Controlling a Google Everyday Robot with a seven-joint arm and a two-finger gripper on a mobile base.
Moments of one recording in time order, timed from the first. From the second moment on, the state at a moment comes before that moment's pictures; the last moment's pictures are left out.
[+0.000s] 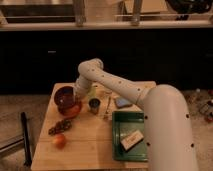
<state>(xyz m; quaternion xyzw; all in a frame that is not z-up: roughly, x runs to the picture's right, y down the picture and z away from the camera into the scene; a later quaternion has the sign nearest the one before) -0.167 0.045 0.855 -0.06 -0.39 -0.66 0.64</state>
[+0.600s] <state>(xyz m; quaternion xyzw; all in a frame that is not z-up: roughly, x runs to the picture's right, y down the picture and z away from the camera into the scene) -0.167 0.045 0.877 -0.07 -0.41 -0.69 0.59</state>
